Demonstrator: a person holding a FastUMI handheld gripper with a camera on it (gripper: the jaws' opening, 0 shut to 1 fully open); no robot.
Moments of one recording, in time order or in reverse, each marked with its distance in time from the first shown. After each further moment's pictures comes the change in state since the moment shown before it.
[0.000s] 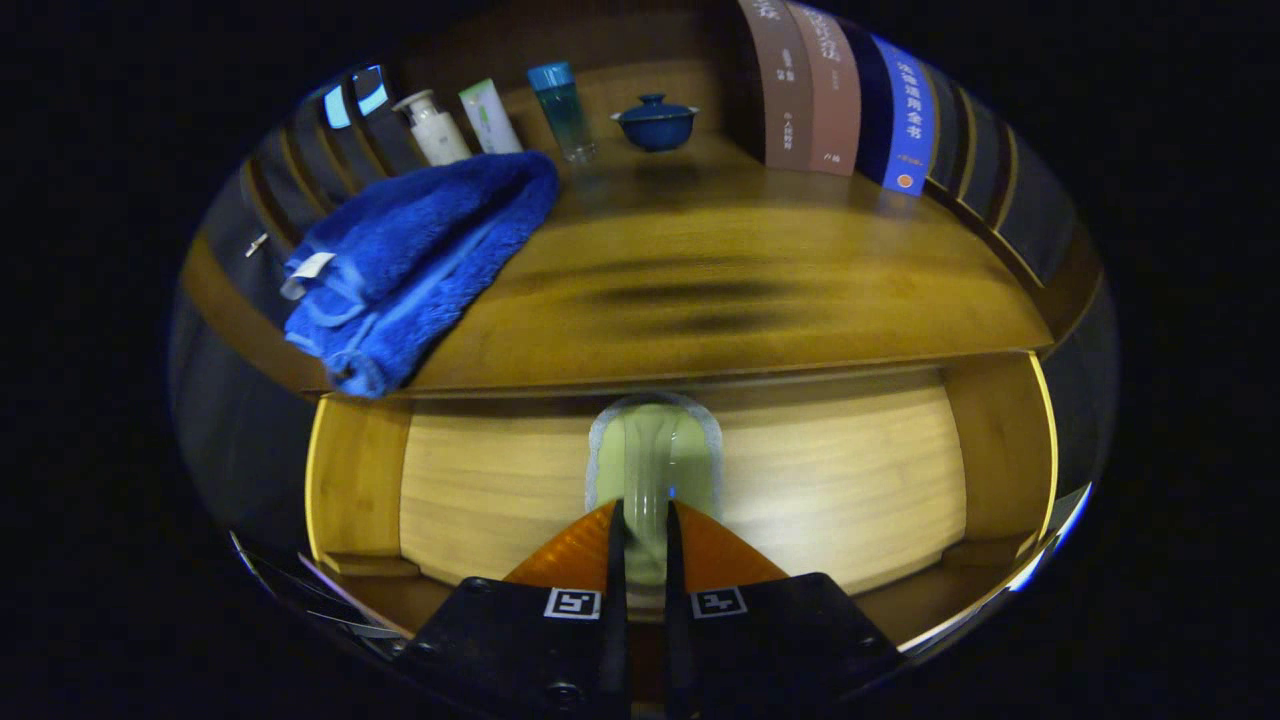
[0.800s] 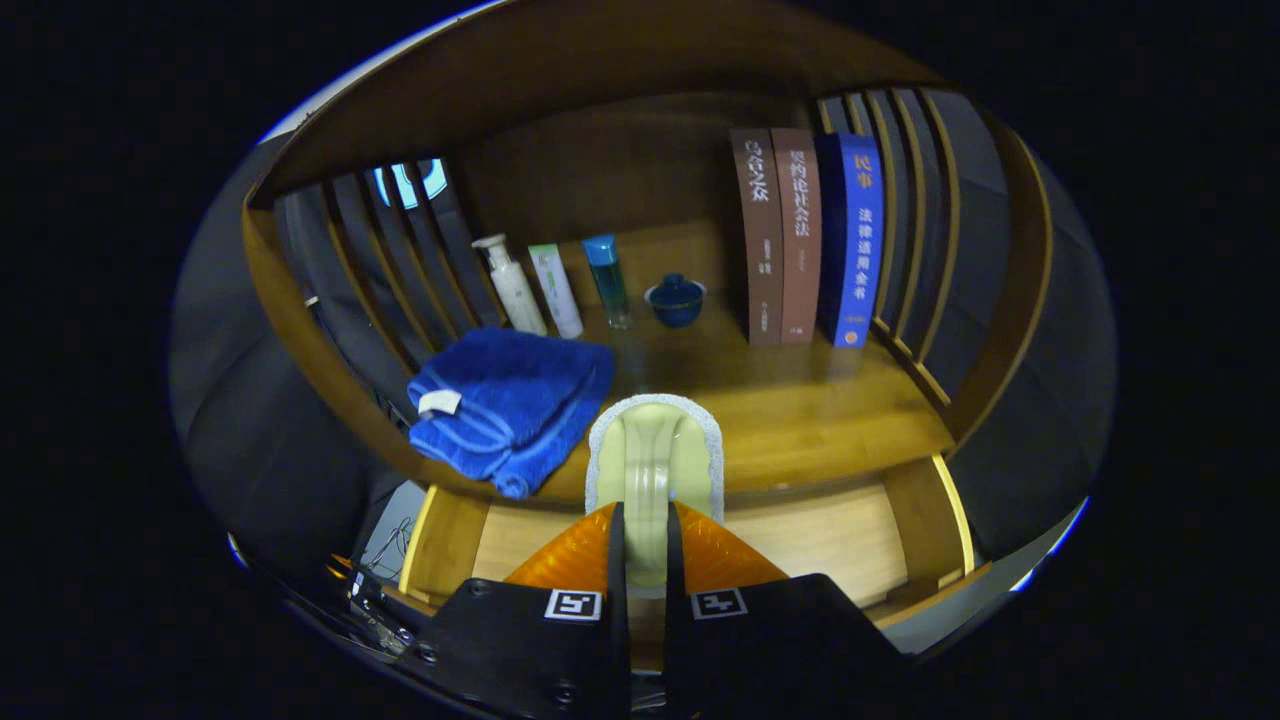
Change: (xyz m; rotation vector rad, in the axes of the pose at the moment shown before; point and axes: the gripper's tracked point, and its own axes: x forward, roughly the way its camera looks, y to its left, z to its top) arm -0.097 0.019 0.107 -0.013 -0.356 0.046
